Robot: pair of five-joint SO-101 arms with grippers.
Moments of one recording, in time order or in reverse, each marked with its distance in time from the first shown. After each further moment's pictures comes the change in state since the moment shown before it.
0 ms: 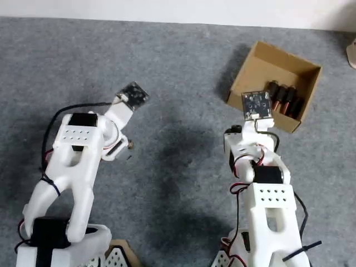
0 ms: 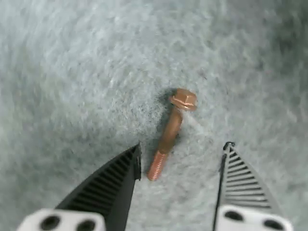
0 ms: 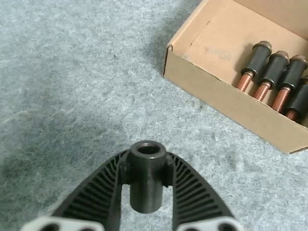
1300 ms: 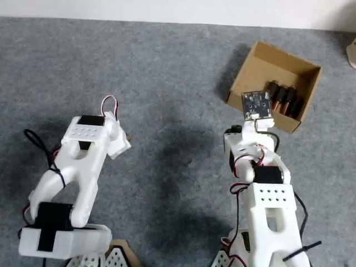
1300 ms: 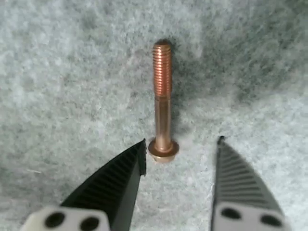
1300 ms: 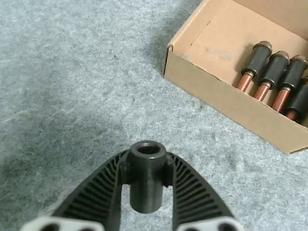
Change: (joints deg) left arm 1.0 7.4 2.0 -11.4 172.6; right arm 0.0 0.0 0.0 0.0 0.0
